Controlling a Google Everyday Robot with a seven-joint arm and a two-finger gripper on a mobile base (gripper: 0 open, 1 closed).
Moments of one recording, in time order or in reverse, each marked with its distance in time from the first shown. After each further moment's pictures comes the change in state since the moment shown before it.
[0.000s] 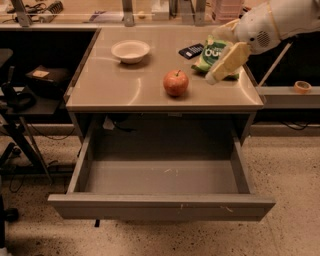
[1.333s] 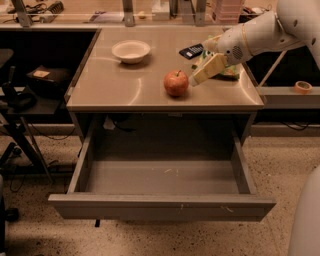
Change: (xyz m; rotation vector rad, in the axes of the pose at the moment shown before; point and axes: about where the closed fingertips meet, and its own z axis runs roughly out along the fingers) arm 0.026 -0.055 0.065 0.039 -0.069 0.104
